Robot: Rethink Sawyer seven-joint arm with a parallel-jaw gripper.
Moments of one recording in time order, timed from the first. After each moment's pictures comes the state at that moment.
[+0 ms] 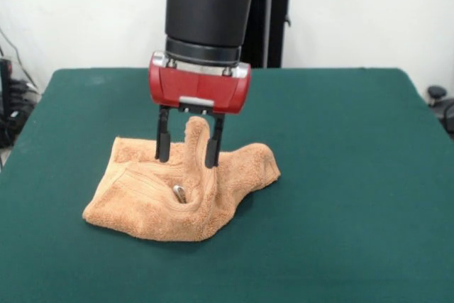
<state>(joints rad) -0.22 -0.57 -0.05 1.45 -0.02 0.37 1.57</state>
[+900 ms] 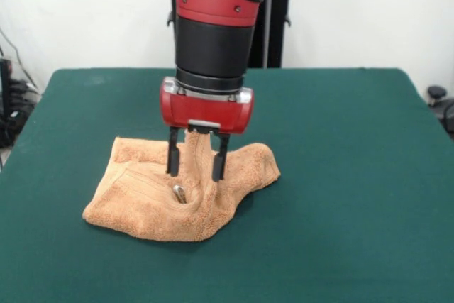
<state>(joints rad) -0.20 -0.51 -0.07 1.47 -0.03 0.33 1.57</state>
